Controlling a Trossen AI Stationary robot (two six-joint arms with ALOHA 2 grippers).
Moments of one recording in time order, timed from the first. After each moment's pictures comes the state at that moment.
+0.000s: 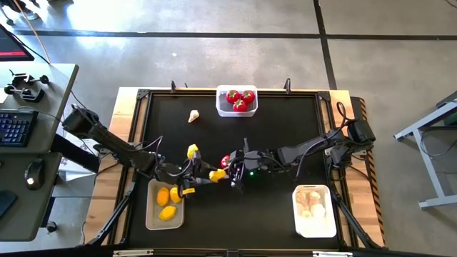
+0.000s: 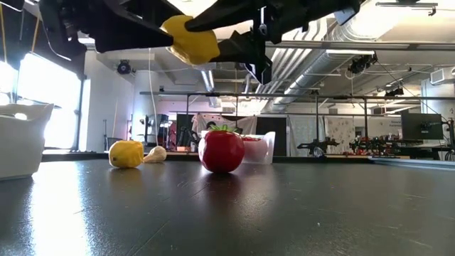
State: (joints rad) left arm -0.47 1.35 0.63 0.35 -0.50 0.69; right arm 0.22 1.75 1.08 0.23 0.05 0.60
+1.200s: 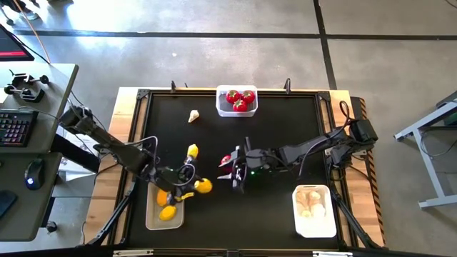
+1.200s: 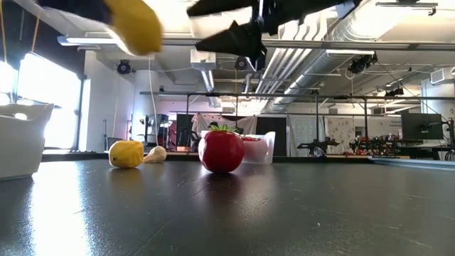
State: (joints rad) left arm -0.54 1.25 0.86 -0.31 -0.37 0.38; right arm 0.22 1.72 1.08 0.26 0.09 0.42
